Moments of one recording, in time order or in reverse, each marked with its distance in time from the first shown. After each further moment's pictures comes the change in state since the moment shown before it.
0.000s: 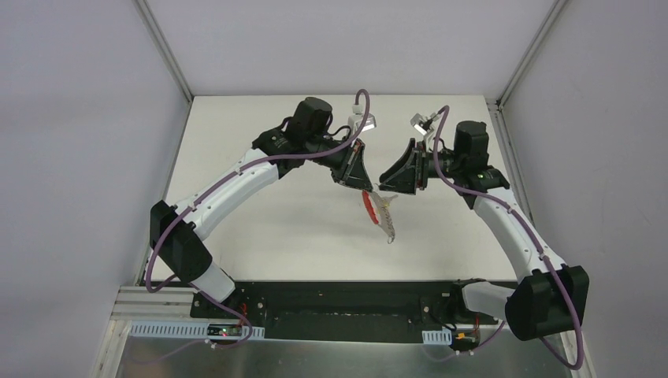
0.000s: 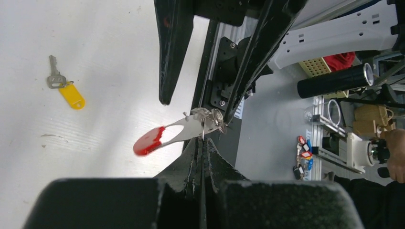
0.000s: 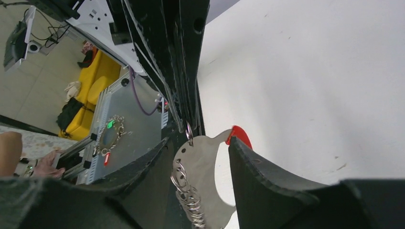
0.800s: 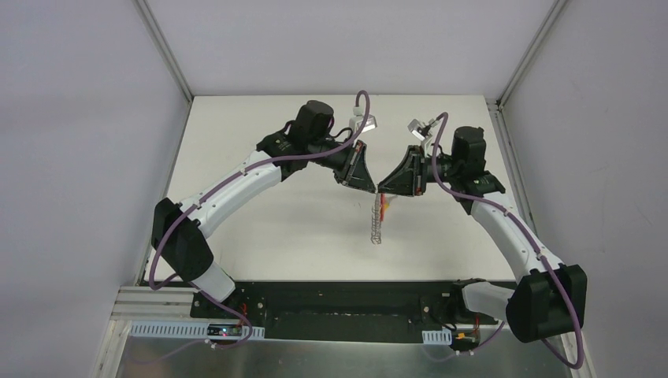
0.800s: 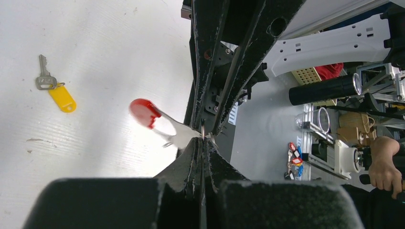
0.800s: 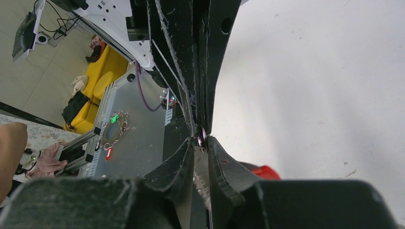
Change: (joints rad) left arm 0.001 0.008 -0.058 0.117 0.017 -0.104; right arm 0.013 -0.010 -0.089 0.133 -0.050 0.056
